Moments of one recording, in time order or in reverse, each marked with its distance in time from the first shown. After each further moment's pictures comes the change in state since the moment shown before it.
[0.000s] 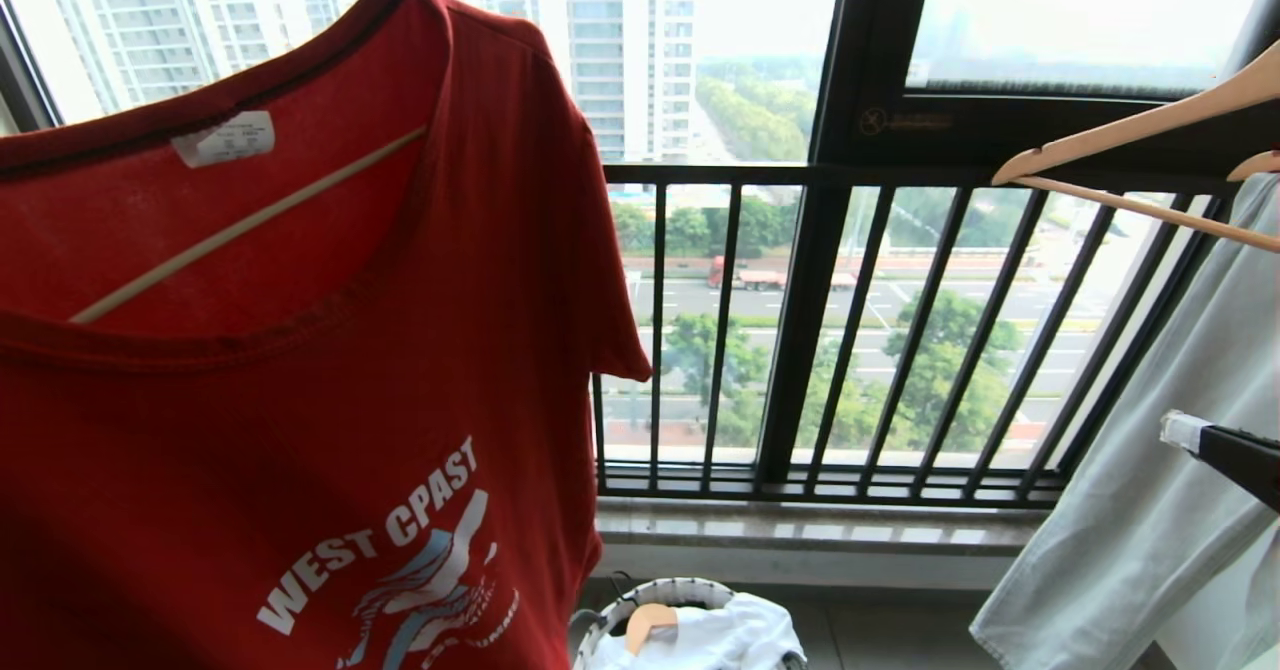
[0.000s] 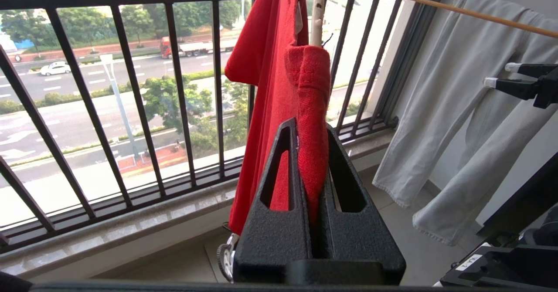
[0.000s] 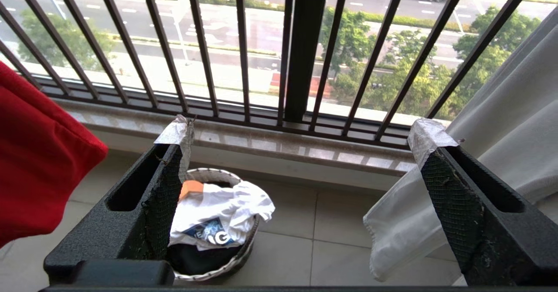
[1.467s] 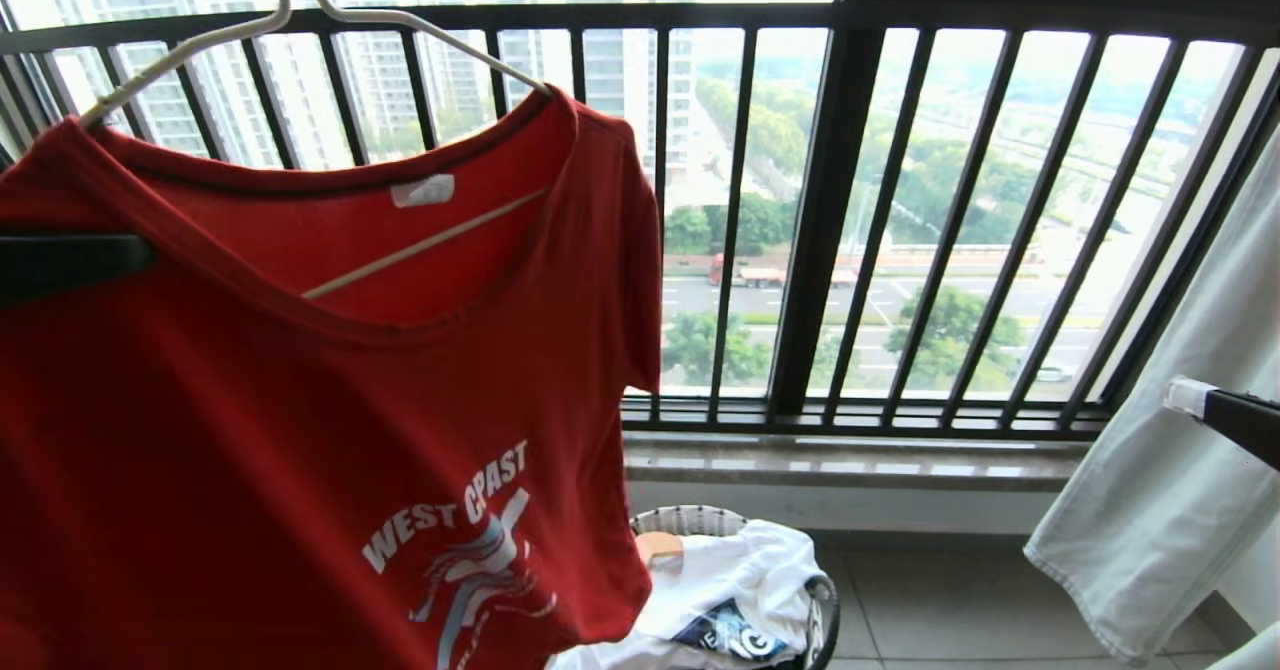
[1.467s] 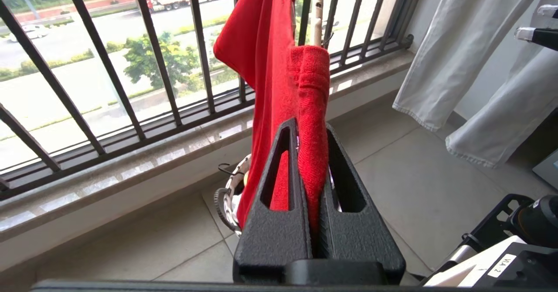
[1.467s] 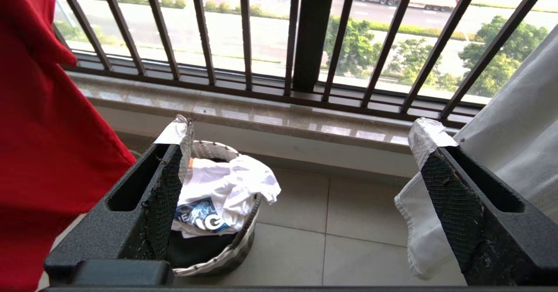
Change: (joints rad) left arm 0.000 0.231 -0.082 0.001 -0.080 0.091; right arm 0.003 0.023 -0.056 0.001 0.014 0.000
